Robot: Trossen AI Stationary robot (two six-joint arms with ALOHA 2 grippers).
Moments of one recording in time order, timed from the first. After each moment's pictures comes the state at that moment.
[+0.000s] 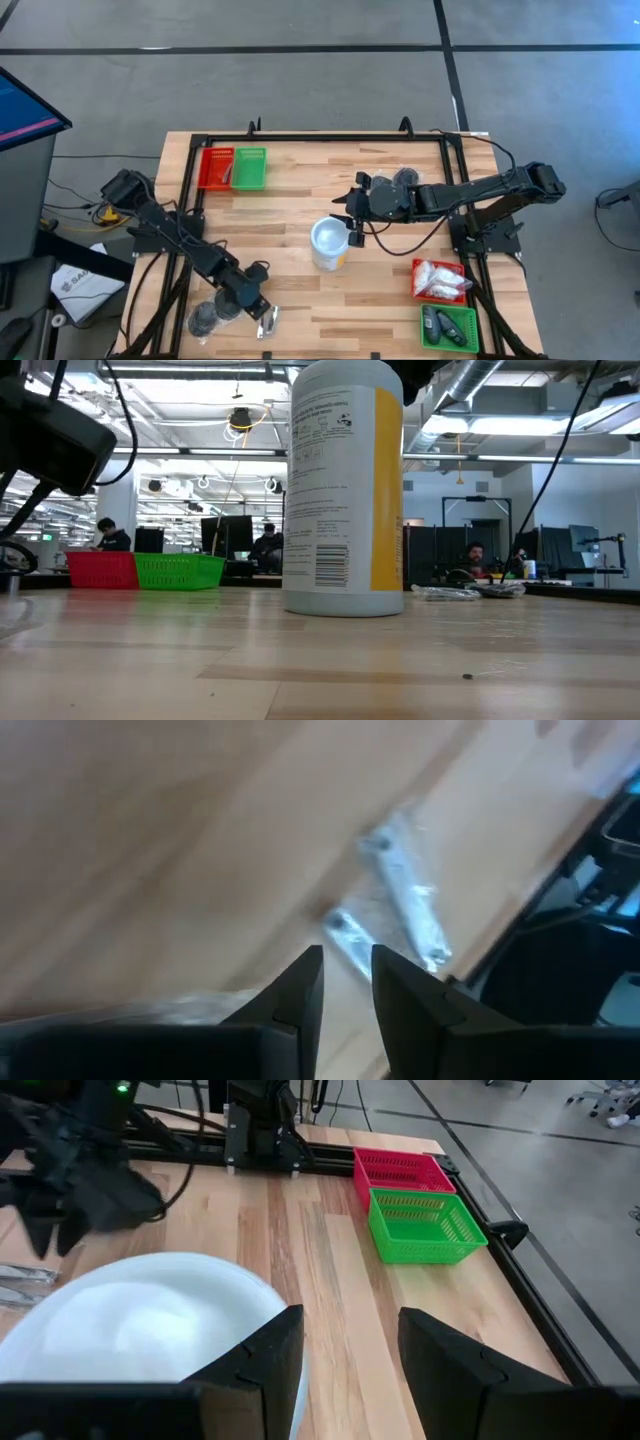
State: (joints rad) left arm -0.66 1.54 0.70 -0.14 0.08 -1.53; right arm 0.16 1.42 1.08 -0.15 0.34 -0.03
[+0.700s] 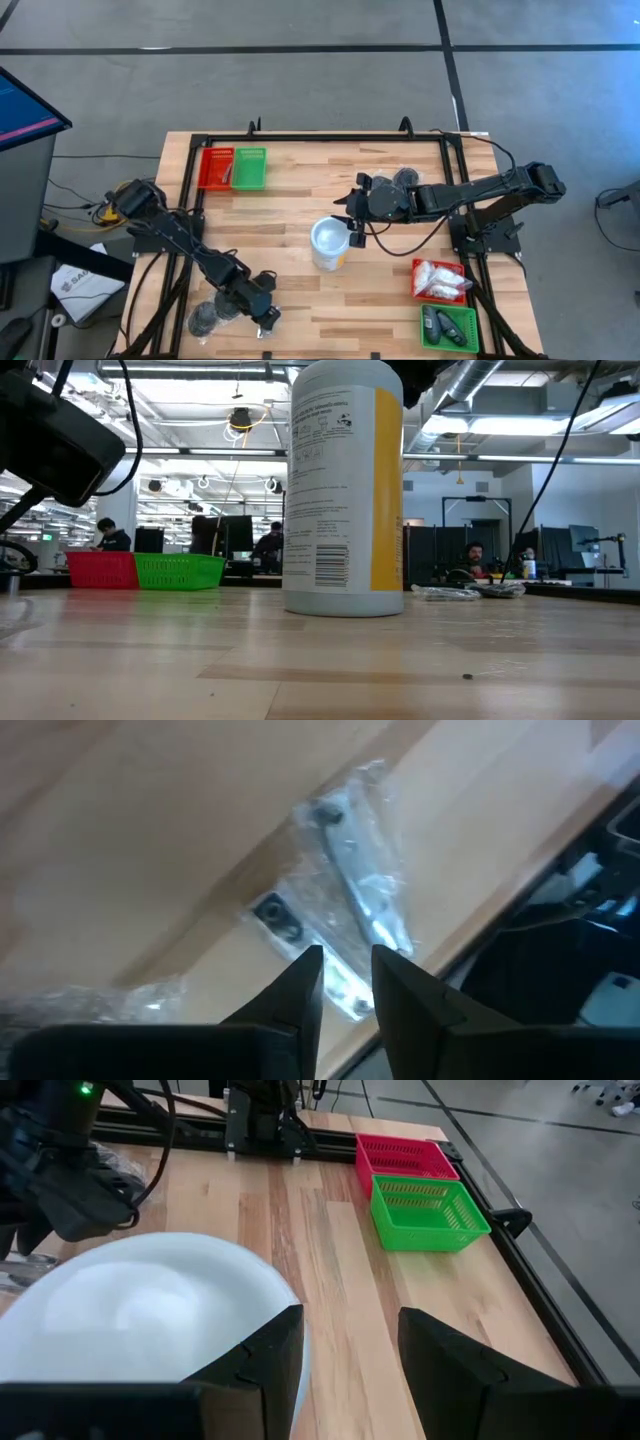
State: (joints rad) left arm -0.66 1.68 0.82 -0.14 0.17 -1.61; right arm 0.16 1.42 1.08 -0.18 0.34 -0.02
